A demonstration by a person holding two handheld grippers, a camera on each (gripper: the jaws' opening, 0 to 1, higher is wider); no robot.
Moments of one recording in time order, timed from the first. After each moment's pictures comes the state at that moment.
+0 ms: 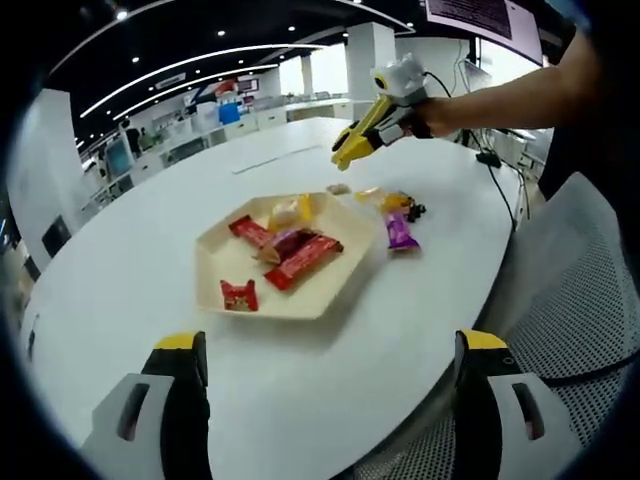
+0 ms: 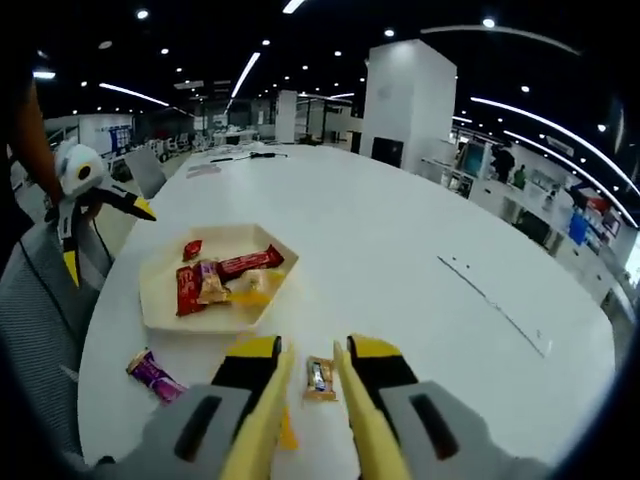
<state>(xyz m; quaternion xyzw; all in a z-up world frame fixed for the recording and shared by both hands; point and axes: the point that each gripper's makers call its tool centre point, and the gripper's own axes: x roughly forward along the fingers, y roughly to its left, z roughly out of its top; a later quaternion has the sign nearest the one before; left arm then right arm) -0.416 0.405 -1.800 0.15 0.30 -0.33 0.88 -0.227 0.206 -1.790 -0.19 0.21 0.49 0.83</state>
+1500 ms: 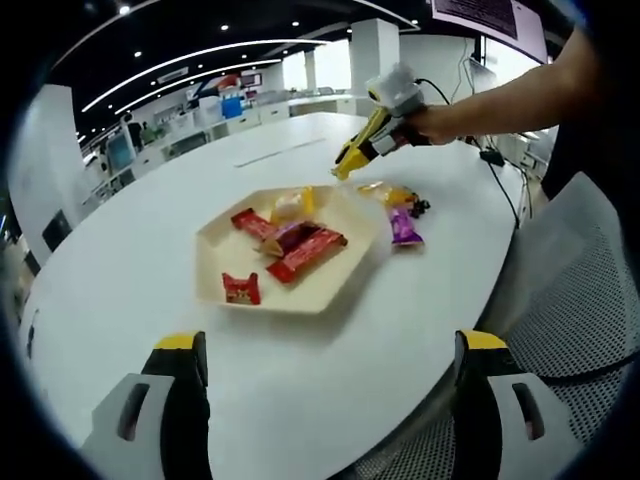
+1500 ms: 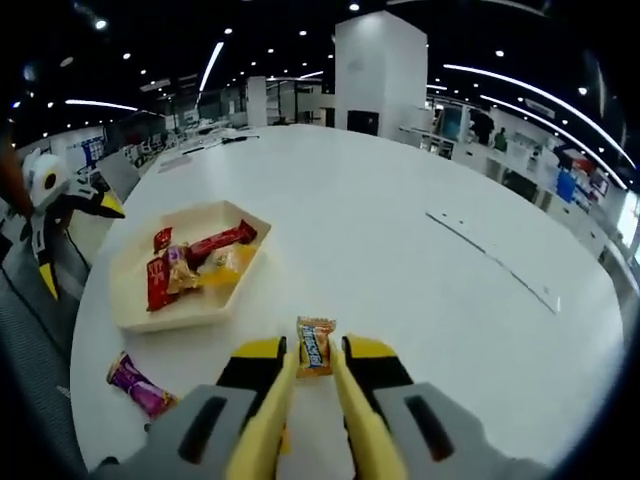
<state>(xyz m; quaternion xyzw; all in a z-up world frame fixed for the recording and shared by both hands) -0.415 0.409 -1.804 0.15 0.31 -0.33 0.88 -0.214 0.202 -1.810 -0.16 0.27 0.45 0.84</state>
